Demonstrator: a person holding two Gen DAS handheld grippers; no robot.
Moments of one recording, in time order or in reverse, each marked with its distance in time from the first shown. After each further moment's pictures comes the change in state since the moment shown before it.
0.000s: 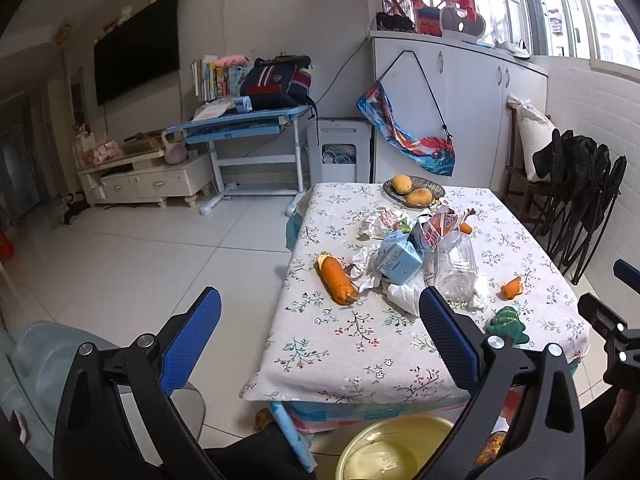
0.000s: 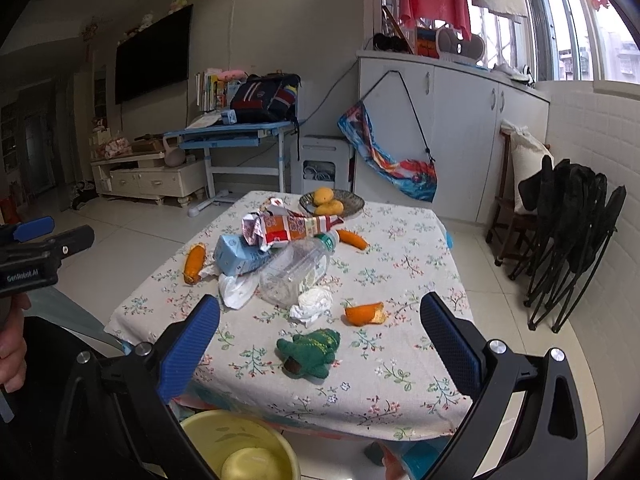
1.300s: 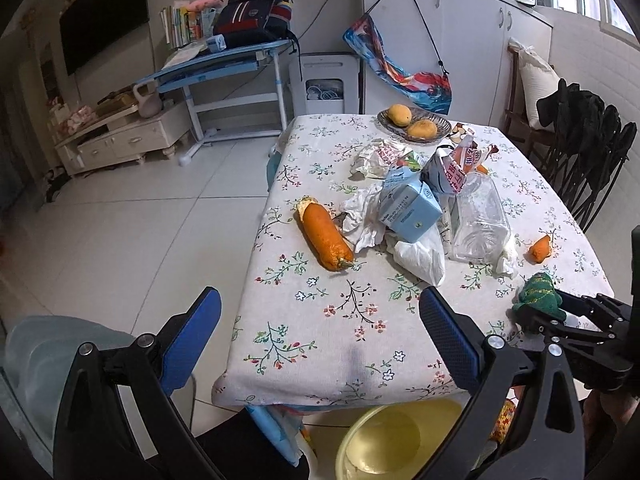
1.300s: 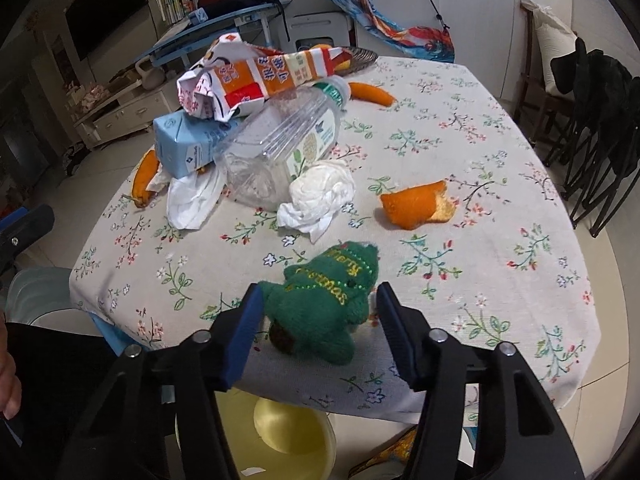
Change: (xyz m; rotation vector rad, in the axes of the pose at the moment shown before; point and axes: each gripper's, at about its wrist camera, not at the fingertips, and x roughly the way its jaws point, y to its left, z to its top) left arm 0.100 -0.011 -0.011 0.036 0.233 -0.040; right arm 0.119 -0.004 -0.037 0.130 0.438 0.071
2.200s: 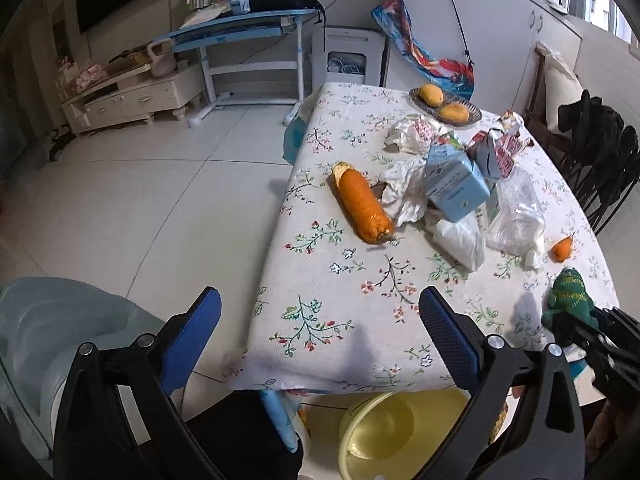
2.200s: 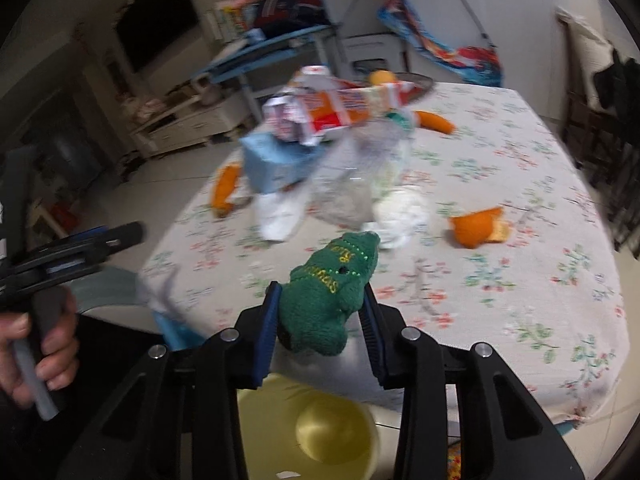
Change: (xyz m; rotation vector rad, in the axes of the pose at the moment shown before) left arm 0.026 0.034 -0.011 -0.090 0.103 0.008; right arm -0.028 0.029 -0.004 -0.086 -0.076 0.253
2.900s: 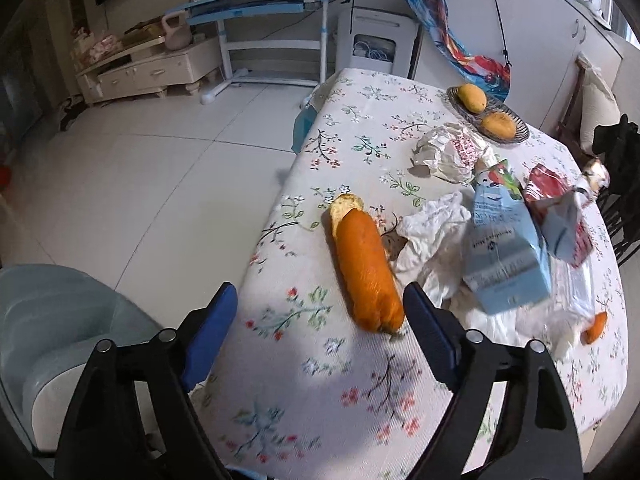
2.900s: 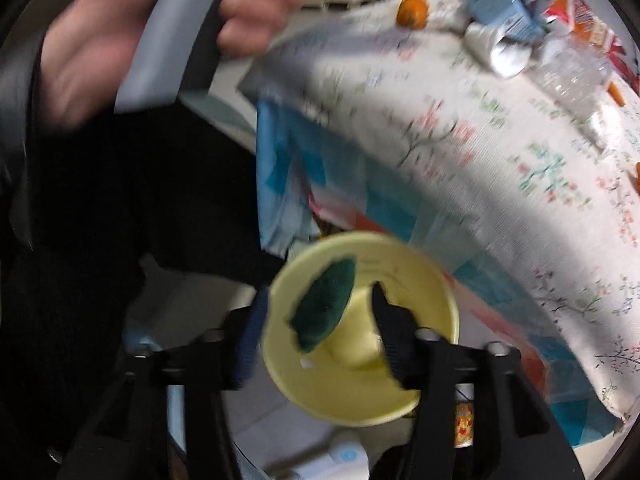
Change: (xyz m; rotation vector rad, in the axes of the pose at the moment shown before) left arm 0.086 -0.017 0.062 -0.108 0.076 0.051; right arm 0.062 0.078 -0.079 -0.384 0.450 0.153
